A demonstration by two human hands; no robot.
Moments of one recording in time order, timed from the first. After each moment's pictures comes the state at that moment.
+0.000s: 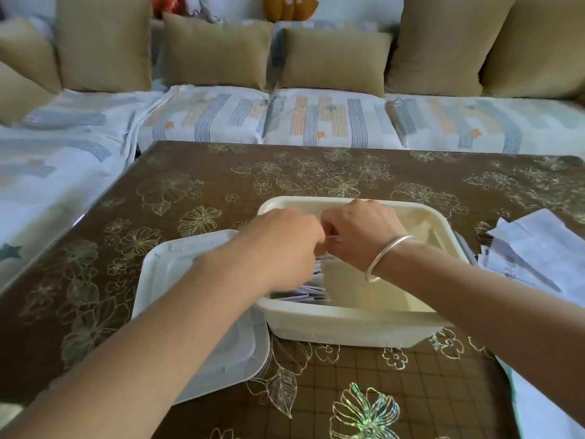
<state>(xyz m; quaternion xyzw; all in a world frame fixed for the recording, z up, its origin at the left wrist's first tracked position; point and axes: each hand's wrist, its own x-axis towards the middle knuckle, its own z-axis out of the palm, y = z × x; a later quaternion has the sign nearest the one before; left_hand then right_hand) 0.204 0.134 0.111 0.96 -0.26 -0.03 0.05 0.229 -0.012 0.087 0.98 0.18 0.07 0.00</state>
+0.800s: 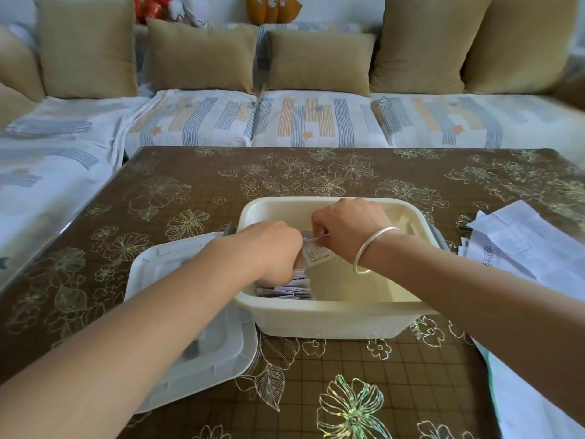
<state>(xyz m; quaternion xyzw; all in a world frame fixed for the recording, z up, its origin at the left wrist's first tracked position) 0.226 0.124 0.094 0.95 -0.24 -0.18 -0.03 0.234 -0.023 0.087 0.98 0.17 0.04 0.03</state>
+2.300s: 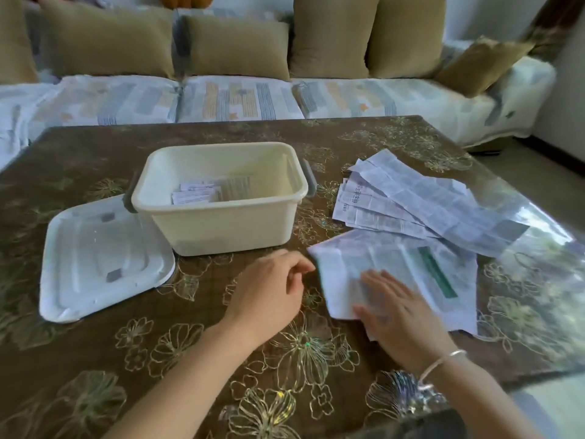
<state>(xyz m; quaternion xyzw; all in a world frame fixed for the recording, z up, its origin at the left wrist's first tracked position) 0.035 0.036 0.018 0.89 -0.29 0.02 0.35 -0.050 -0.169 -0.011 0.99 -0.08 -0.02 -0.15</state>
